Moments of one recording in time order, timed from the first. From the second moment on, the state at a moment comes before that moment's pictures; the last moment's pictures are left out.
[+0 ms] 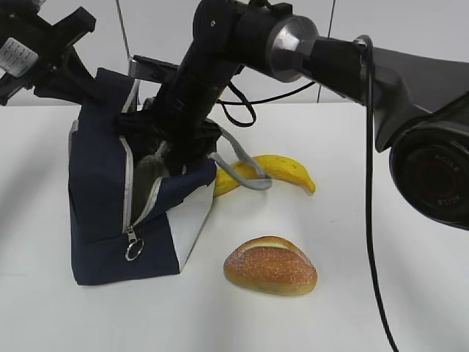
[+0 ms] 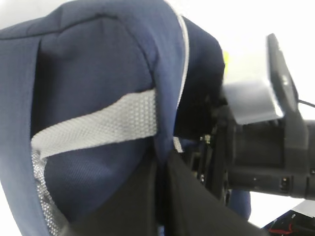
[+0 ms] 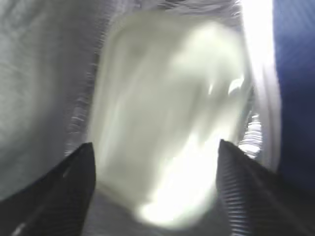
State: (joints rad) left arm -0.06 1.75 -1.49 -0.64 1.08 0.13; right arm 0.55 2.45 -2.32 0.45 1.17 -0.06
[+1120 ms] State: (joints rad) left arm -0.06 1.75 -1.49 -0.63 1.09 0.13; right arm 0.40 1.99 -2.07 0.04 1.25 -0.27
